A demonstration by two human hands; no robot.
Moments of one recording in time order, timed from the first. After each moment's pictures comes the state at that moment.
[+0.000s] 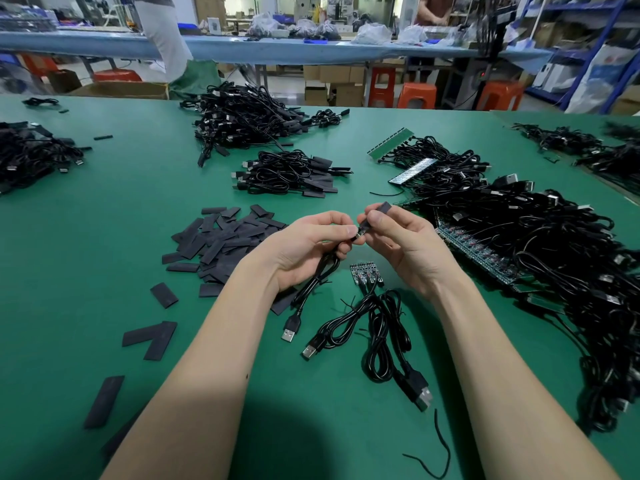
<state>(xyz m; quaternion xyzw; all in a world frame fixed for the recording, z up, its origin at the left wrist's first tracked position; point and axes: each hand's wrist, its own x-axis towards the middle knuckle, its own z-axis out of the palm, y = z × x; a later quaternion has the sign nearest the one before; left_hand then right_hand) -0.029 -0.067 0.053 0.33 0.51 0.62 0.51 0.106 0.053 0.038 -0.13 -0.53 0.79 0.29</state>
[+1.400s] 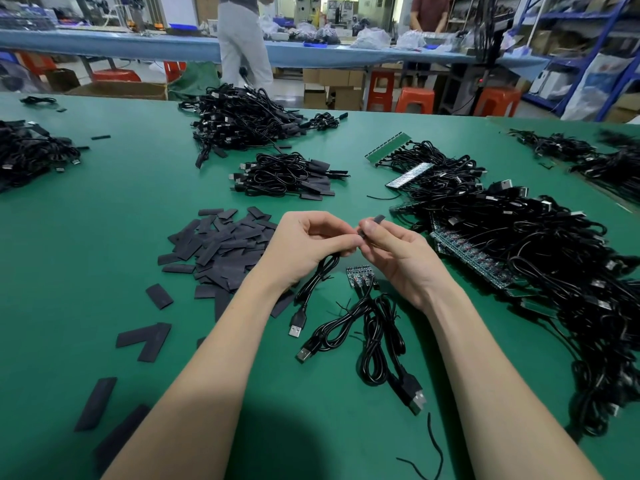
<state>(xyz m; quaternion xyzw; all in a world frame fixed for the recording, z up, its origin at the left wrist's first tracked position) -0.033 -0.063 0.030 0.46 0.56 0.64 0.27 0.106 0.055 0.027 -0.16 -0.48 0.82 0.26</state>
